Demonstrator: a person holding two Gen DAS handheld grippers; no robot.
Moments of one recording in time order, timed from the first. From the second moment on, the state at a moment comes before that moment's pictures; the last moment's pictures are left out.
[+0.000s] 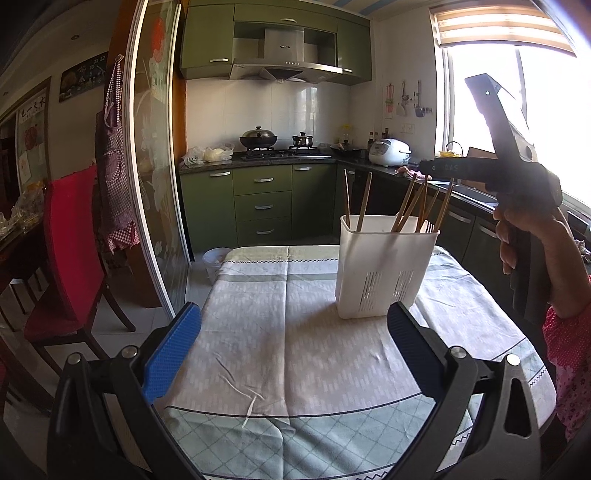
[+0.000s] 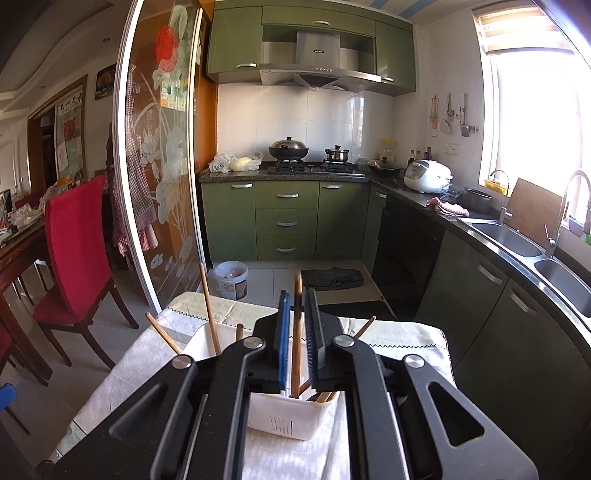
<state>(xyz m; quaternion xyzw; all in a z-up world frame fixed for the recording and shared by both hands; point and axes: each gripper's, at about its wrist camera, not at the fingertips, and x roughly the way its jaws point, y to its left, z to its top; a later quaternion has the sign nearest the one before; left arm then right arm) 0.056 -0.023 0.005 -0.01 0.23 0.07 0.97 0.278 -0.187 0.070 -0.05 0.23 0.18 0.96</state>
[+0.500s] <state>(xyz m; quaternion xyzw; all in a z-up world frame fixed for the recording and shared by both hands) 0.047 -0.039 0.005 0.00 0.22 0.06 0.97 0.115 -0.278 0.079 0.01 0.15 0.18 0.97</state>
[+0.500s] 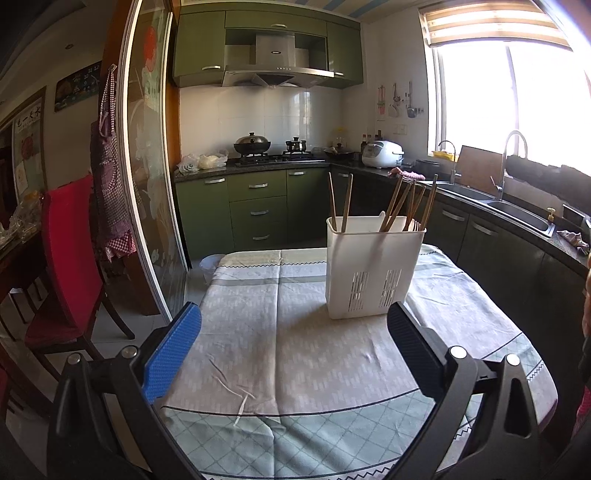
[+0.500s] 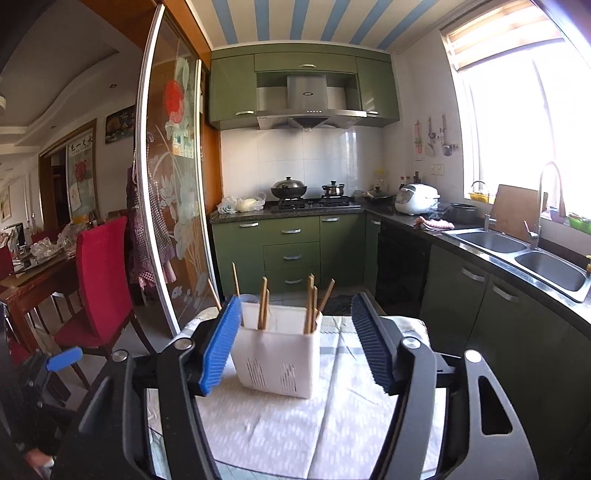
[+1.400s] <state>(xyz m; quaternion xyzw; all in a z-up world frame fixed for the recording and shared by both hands) -0.008 -0.052 -0.001 0.00 0.20 0.07 0.98 0.002 -0.328 0.006 0.05 0.19 0.13 0.97</state>
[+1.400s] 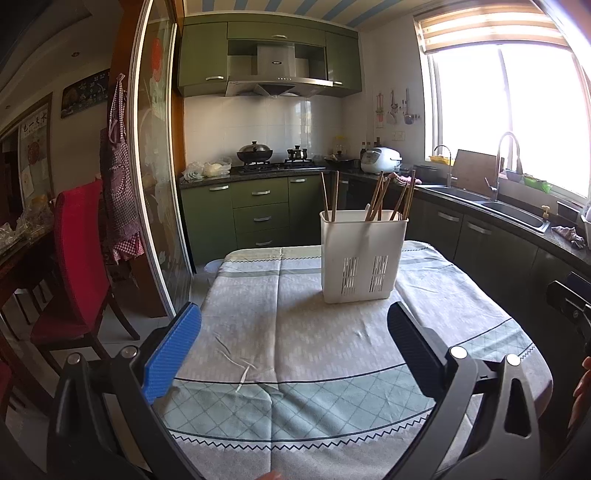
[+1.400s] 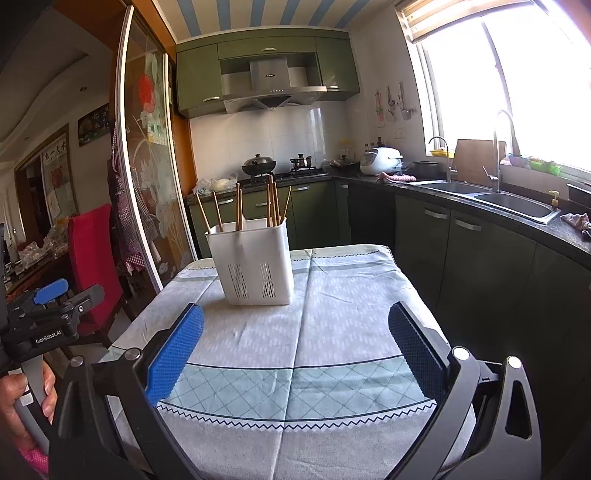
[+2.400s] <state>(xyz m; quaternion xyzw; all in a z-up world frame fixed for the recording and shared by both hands) -0.010 -0.047 -0.005 -0.02 0.20 0.05 0.98 0.008 -0.320 0.006 0.04 0.19 0.14 0.97</state>
